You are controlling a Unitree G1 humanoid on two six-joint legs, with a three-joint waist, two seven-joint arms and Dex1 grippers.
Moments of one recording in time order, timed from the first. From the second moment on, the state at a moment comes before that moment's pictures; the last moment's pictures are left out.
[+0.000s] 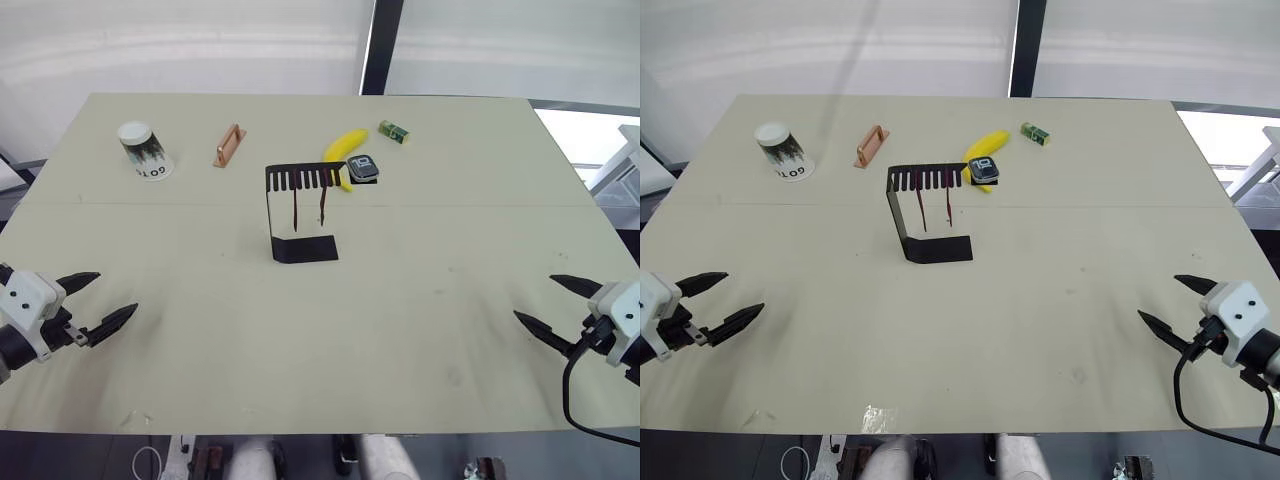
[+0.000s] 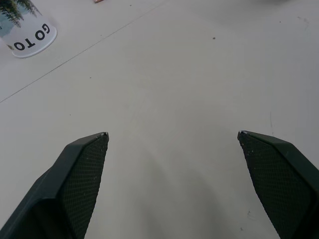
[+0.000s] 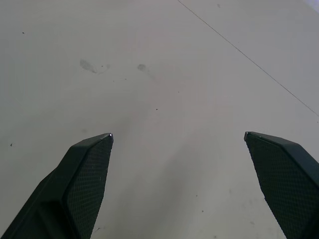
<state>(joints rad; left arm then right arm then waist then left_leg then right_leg) 0.11 0.86 0.57 0.12 -0.37 0.04 -0.91 0.15 -0.85 -0.47 0.05 0.33 -0.08 0.94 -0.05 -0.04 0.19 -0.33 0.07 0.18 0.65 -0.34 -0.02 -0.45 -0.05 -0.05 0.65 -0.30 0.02</state>
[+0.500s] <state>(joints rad) 0.10 0.81 0.54 -0.29 -0.68 0.34 -0.96 0.01 -0.50 -0.31 -0.53 0.57 0.38 0.50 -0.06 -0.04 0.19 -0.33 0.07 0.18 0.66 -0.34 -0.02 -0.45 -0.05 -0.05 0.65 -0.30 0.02</state>
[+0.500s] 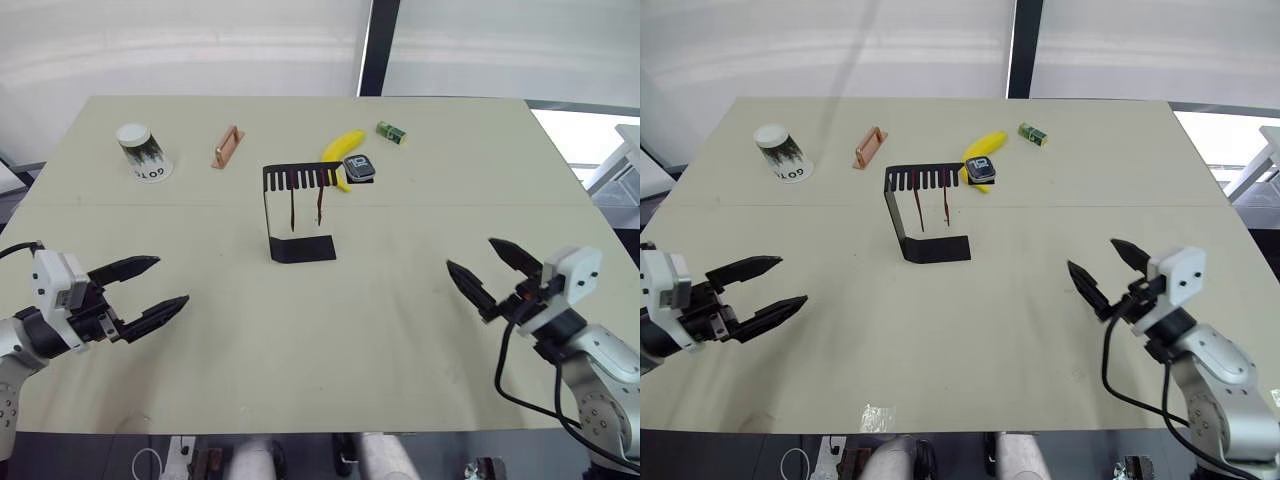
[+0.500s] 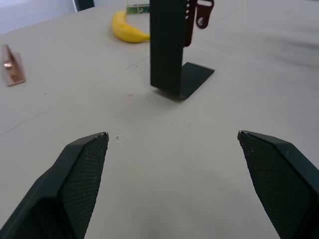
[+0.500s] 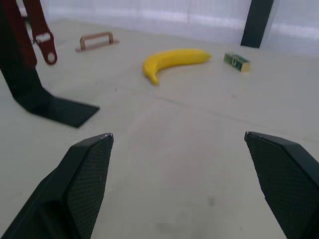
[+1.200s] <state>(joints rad) -0.22 0.69 0.31 -0.47 -0.77 0.43 -0.76 -0.65 -0.20 -0.02 -0.65 0.52 0.99 -0.11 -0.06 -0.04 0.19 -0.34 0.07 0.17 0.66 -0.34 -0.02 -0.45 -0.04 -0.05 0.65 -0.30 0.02</state>
